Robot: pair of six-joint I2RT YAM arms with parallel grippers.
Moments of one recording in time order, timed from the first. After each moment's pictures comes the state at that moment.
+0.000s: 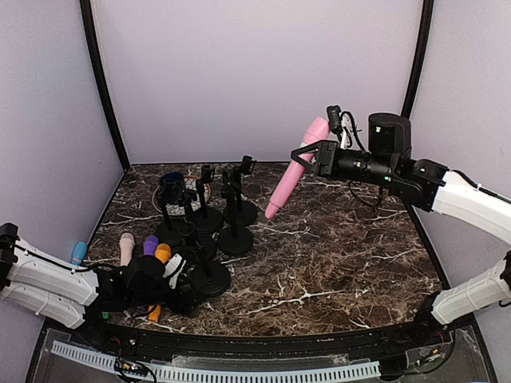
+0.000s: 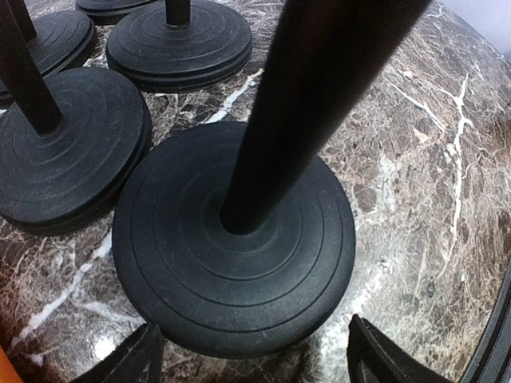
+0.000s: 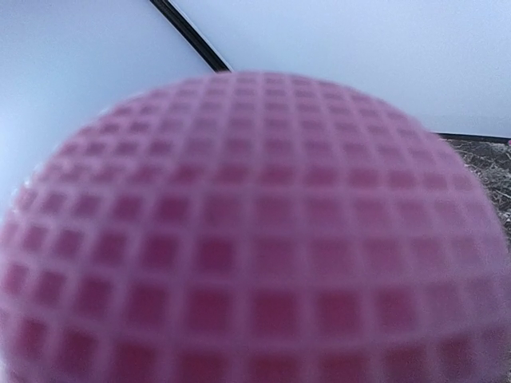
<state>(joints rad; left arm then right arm) -1.02 1.15 0.17 0.28 -0.12 -0.33 0.77 1.25 1.15 -0.11 -0.22 0.59</state>
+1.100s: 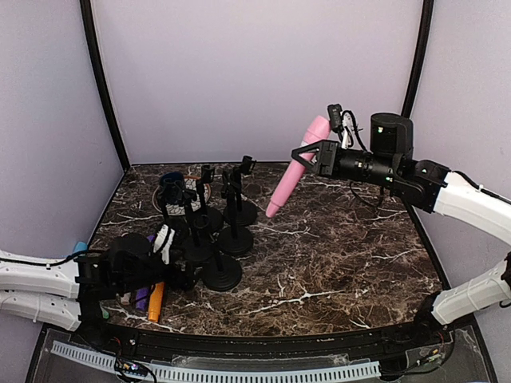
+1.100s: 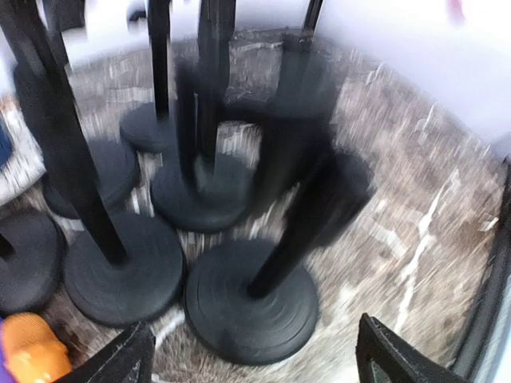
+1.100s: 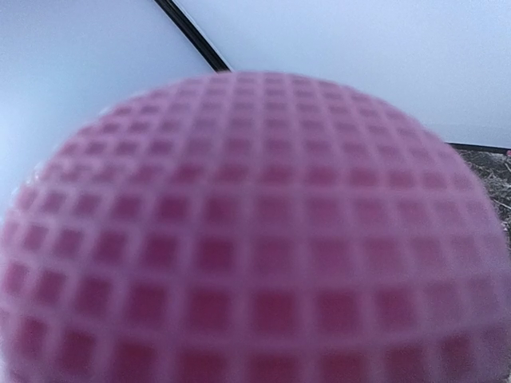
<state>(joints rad) -1.02 1.01 0.30 0.20 -0.24 -0.33 0.77 1.23 1.14 -0.10 -0.21 0.57</state>
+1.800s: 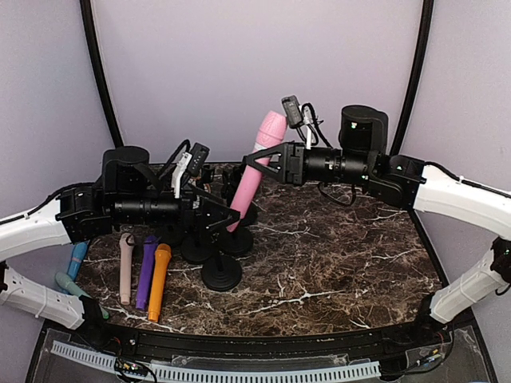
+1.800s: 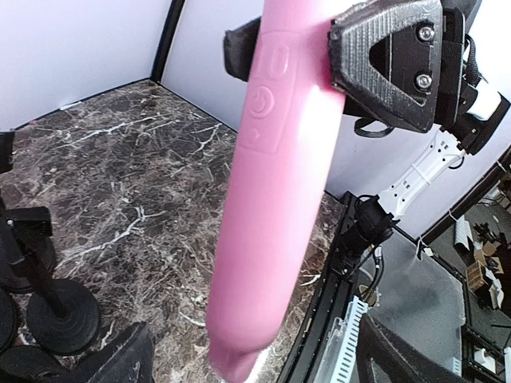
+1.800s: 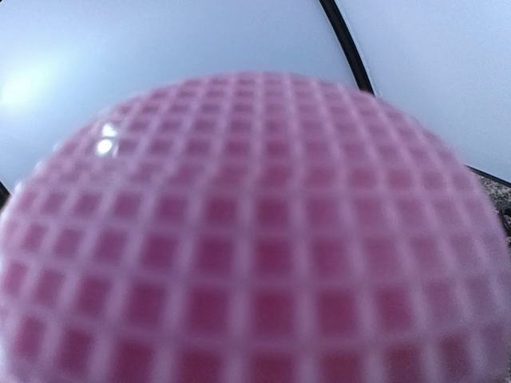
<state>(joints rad) -0.97 1.08 1.00 -0.23 0.21 -0.35 0.96 1.37 1.28 0.00 -0.34 0.45</state>
